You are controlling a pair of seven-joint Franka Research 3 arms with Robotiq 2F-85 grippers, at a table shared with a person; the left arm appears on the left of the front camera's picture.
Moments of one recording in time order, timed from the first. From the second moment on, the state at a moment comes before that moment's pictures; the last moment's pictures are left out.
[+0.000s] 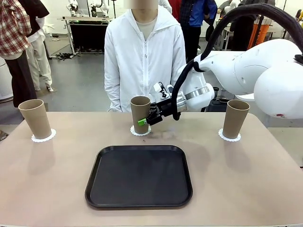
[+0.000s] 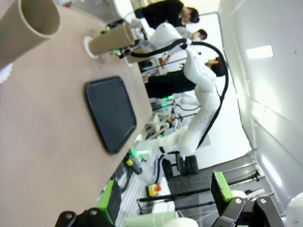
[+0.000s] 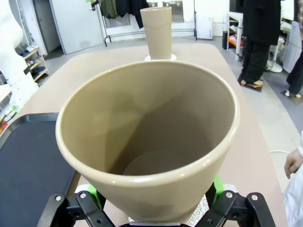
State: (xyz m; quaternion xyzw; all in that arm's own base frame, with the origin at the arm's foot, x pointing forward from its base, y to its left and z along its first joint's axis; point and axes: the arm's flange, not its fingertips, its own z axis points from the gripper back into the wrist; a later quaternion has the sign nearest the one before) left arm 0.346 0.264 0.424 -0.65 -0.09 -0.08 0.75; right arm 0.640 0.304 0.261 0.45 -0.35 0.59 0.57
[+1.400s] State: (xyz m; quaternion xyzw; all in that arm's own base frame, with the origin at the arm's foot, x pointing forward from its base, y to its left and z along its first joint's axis) left arm 0.346 0.264 0.424 -0.65 -0.09 -0.08 0.75; right arm 0.629 0.269 0.299 0.28 -0.23 0.60 0.71
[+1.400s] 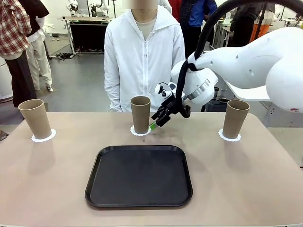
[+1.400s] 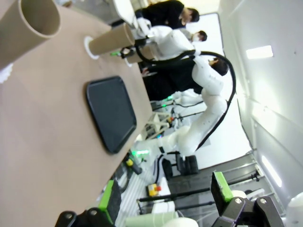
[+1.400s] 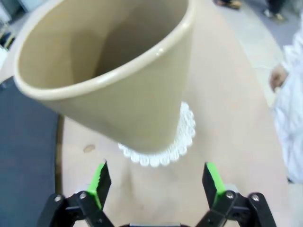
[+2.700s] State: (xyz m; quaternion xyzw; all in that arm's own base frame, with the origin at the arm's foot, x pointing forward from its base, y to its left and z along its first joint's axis) left arm 0.346 0.264 0.423 -0.65 -0.09 -0.08 0.75; right arm 0.435 0.281 0.505 -0.05 -0.03 0.29 0.95
